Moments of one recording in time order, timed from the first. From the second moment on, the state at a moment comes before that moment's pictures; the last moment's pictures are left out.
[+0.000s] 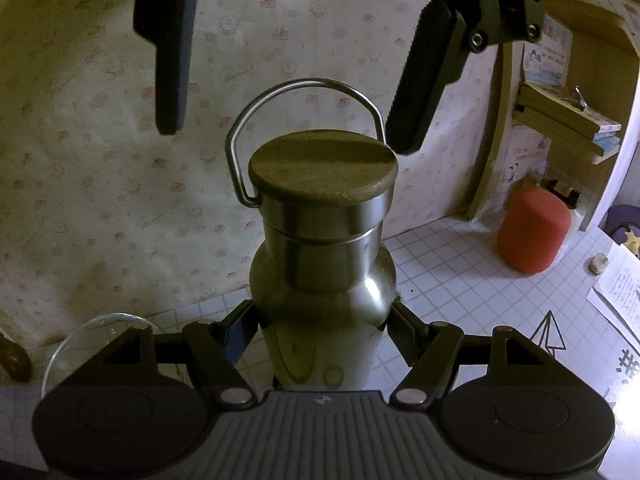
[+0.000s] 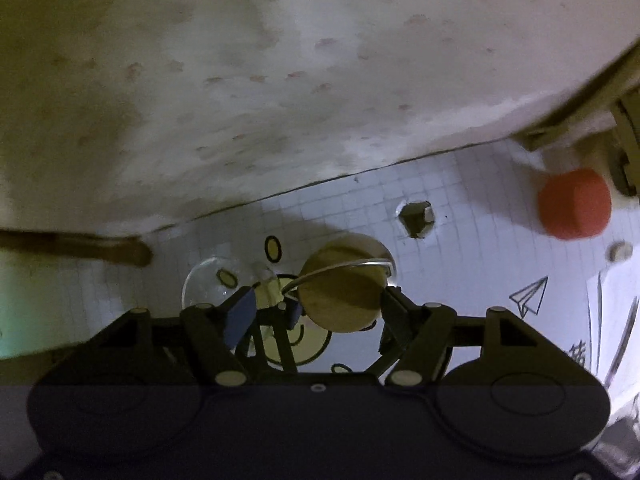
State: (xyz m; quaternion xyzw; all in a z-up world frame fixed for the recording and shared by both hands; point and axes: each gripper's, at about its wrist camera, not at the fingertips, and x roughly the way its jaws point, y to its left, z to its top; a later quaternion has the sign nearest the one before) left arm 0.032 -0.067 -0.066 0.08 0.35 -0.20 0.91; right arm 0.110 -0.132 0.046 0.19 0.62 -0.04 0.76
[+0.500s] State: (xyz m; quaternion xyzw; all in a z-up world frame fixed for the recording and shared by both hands) left arm 0.032 -0.069 -0.066 0.08 0.35 -0.20 0.91; right arm 0.109 -0.121 0.047 0.14 0.61 -0.08 0.77
